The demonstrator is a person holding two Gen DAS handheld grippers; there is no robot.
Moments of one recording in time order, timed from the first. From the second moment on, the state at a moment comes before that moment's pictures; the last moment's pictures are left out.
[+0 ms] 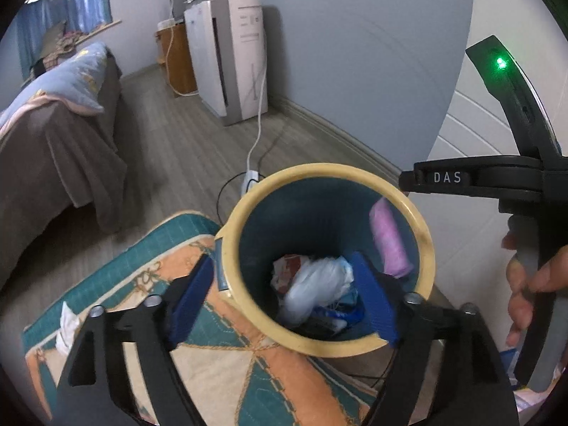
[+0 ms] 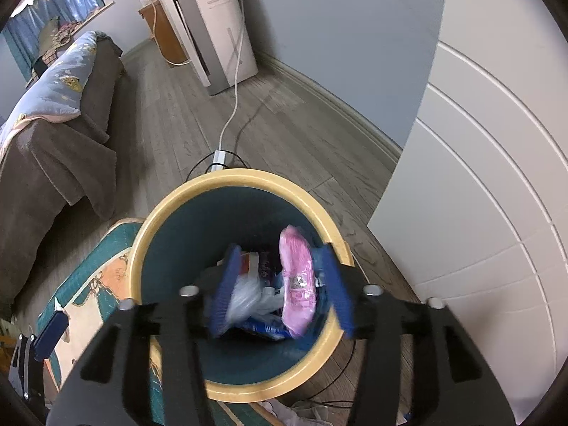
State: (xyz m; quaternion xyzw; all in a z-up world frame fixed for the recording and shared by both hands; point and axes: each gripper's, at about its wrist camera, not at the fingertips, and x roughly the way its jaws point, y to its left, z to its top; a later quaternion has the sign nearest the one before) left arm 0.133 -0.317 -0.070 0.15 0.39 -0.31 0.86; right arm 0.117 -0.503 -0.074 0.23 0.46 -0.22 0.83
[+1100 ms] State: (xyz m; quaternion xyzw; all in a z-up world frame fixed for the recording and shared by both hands) left arm 0.160 -0.004 -0.030 0.02 0.43 -0.04 0.90; right arm 0.168 -0.320 -0.030 0.05 0.45 -0.06 0.89
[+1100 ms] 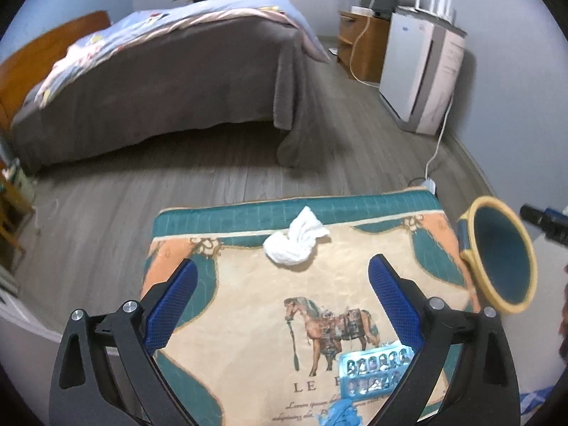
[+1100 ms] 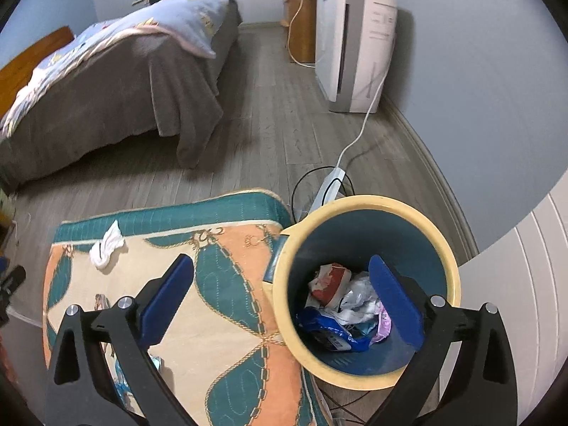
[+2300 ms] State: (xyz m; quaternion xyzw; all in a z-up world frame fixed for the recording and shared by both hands) left arm 0.205 0.049 -0.064 0.01 0.46 -0.05 0.89; right arm 0.163 -0.167 -0.111 -0.08 0.57 0.11 0.81
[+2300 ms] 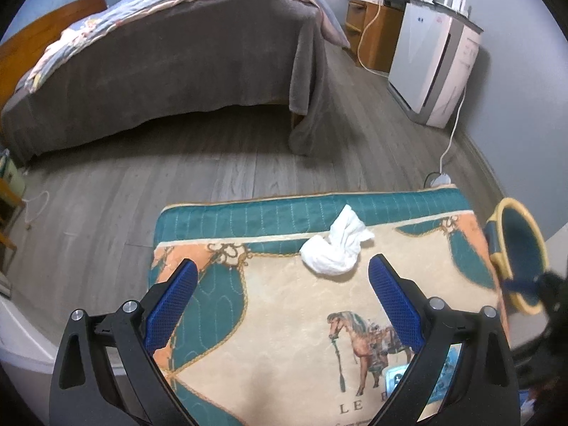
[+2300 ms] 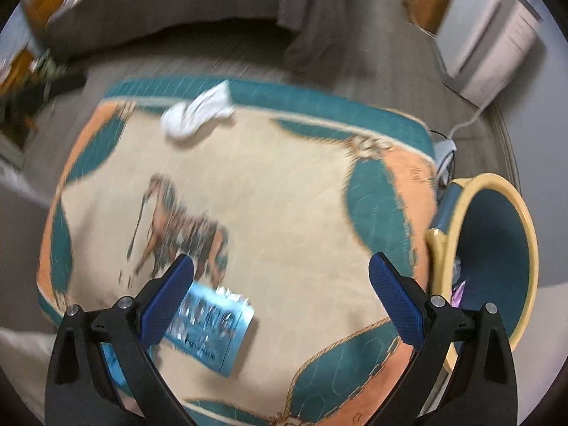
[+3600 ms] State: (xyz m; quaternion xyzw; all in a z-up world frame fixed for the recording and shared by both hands) left arm 0.208 0.007 -0.100 0.09 0.47 -0.06 0.87; right arm 0.168 -0.195 -0.066 0.01 0.52 0.11 0.84
